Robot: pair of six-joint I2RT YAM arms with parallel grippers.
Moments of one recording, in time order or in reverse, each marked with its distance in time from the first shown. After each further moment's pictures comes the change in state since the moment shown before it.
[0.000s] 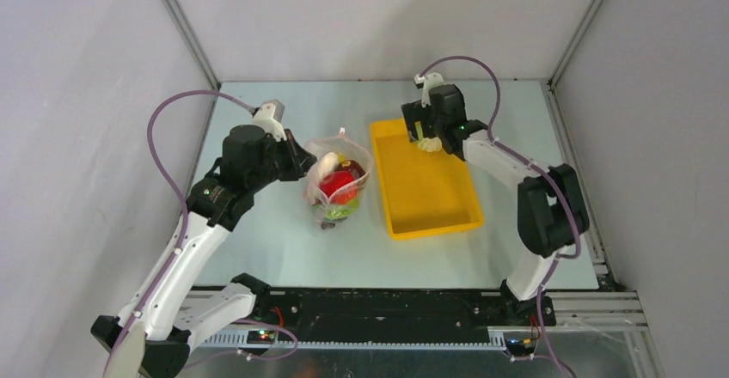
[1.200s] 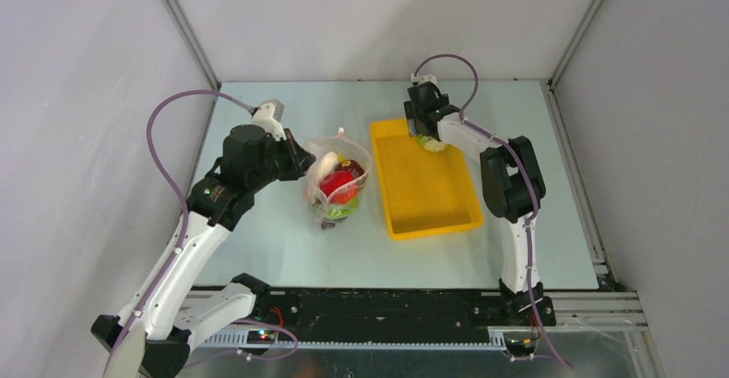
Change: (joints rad) left arm 0.000 0.003 0.000 0.000 -0.025 0.001; right arm -0.015 0.410 0.364 -0.240 0.279 0.150
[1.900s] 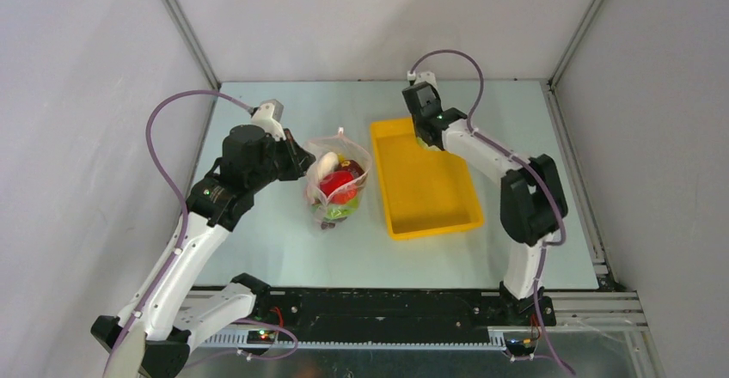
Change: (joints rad) left arm 0.000 -0.004 0.000 0.000 -0.001 -0.002; right arm 0.084 -0.199 -0.111 -0.074 0.105 0.039
